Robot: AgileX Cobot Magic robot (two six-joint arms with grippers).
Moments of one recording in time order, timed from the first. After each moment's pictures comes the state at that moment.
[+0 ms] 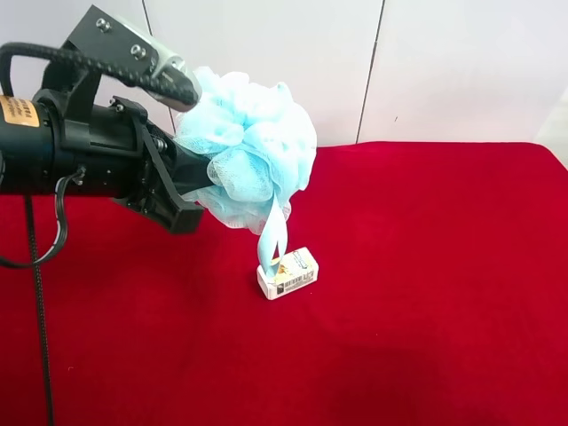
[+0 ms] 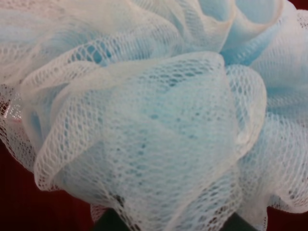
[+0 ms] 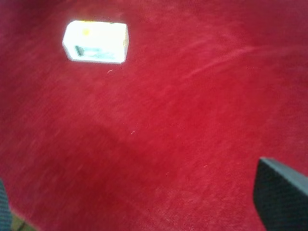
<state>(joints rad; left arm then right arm) -0.73 1.18 -0.68 -0.43 0.08 0.48 0.51 0.10 -0.49 0.07 1.07 -0.10</state>
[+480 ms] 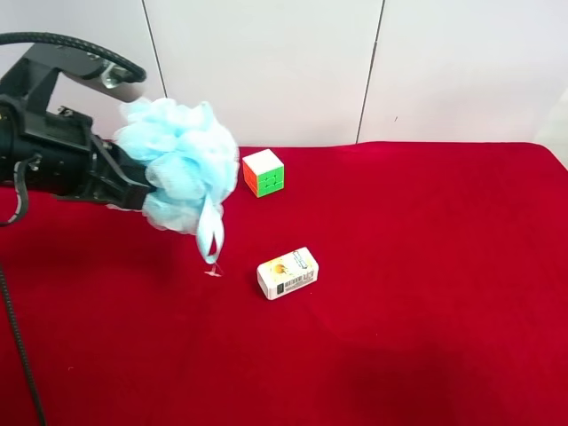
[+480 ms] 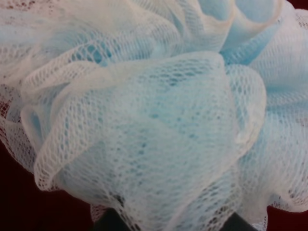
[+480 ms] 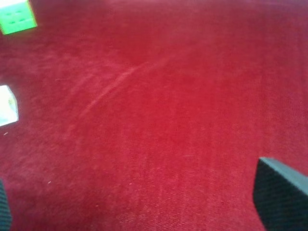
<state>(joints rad) -0.43 1.18 -0.68 -0.43 0.29 0.46 0.09 0.00 -0.49 0.07 1.07 -0.10</state>
